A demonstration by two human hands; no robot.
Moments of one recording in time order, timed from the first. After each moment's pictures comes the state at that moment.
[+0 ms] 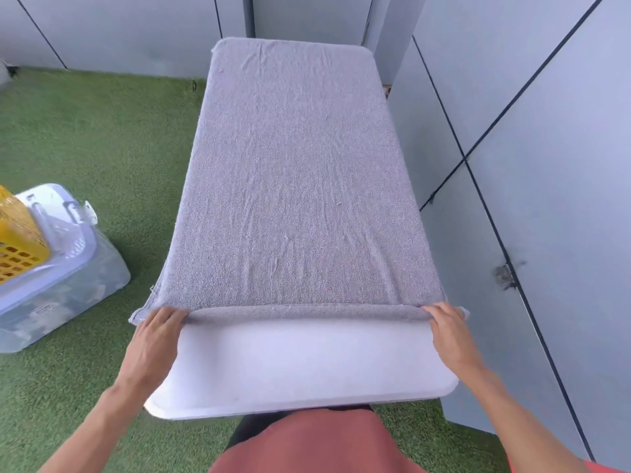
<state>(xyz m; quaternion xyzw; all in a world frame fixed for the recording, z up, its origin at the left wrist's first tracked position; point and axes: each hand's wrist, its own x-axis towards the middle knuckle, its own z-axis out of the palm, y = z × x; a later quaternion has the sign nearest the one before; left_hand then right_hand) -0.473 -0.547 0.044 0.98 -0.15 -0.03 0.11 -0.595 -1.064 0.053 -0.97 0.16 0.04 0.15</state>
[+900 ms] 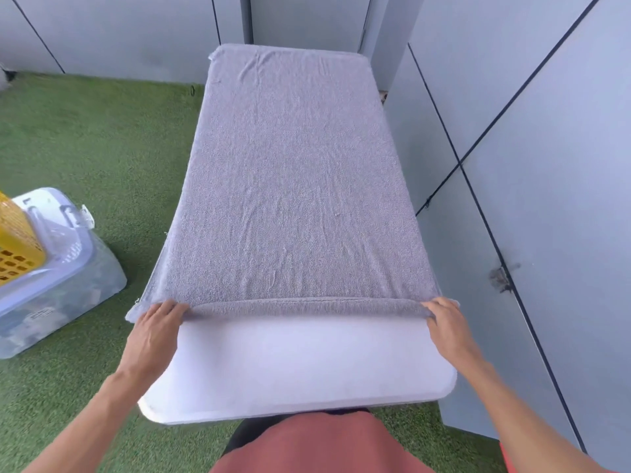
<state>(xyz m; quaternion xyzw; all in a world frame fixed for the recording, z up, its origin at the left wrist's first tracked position) -0.459 -0.555 0.051 0.98 -0.16 -0.04 0.08 -0.579 -1.069 0.061 -0.97 0.20 0.08 0.15</state>
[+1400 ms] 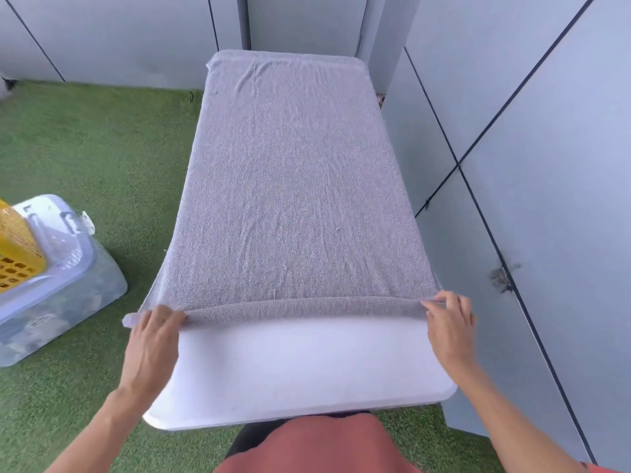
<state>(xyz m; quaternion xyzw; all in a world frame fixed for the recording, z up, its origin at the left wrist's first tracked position) -0.472 -0.555 0.052 0.99 -0.12 0.02 0.10 -0.586 -1.050 0.066 -0.97 0.23 -0.05 0.04</state>
